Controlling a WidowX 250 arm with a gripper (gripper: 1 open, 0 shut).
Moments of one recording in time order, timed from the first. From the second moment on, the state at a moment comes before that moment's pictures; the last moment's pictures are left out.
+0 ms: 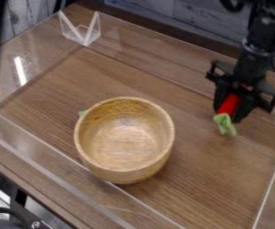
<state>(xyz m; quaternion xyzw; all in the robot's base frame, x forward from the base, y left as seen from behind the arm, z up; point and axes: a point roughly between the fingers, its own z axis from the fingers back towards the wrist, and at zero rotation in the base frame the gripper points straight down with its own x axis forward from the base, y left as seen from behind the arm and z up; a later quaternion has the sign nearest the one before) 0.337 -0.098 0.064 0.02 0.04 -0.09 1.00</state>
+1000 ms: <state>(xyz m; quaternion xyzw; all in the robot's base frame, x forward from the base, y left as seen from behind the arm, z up) 0.249 -0.122 0.078 0.01 0.04 -0.10 0.99</state>
